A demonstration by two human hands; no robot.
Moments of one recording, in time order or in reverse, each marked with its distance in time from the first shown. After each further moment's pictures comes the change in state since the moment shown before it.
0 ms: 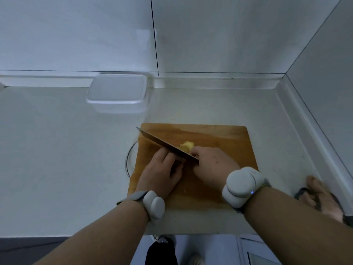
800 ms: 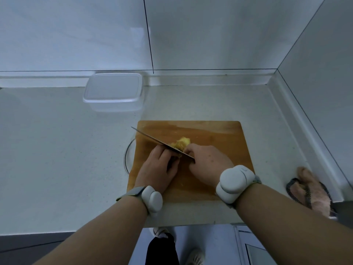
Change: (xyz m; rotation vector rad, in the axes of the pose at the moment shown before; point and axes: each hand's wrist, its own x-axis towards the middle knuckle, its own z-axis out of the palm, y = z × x) left_hand -0.002 0.001 -0.002 -0.039 -0.022 -0.022; right_hand -0.011 0.000 0.005 -0.006 0.040 -0.019
